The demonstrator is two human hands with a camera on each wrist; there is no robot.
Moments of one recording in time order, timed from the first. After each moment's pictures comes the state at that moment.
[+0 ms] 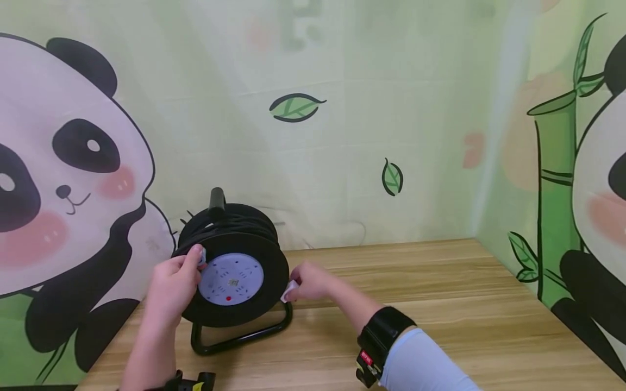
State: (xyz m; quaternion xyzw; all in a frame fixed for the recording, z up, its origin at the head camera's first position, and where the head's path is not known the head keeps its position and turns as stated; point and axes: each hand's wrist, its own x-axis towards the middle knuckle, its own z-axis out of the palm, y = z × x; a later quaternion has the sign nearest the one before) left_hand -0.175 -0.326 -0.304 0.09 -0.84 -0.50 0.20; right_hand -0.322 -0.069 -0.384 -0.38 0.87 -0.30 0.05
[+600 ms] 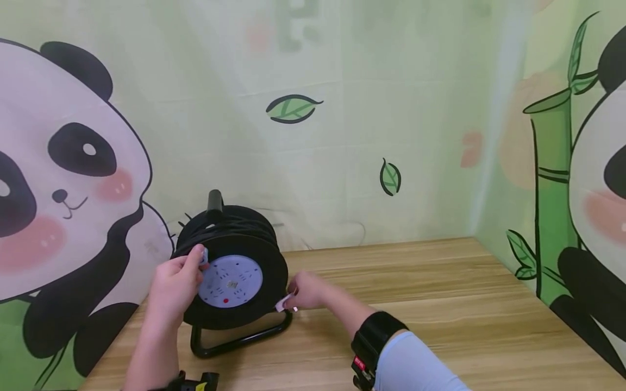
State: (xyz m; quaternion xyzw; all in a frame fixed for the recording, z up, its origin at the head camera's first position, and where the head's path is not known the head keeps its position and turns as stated) left_hand -0.180 -0.323 -0.301 0.07 -0.82 -0.54 0.19; right_hand -0.325 -0.078 -0.407 -0.37 0.89 -0.26 0.05
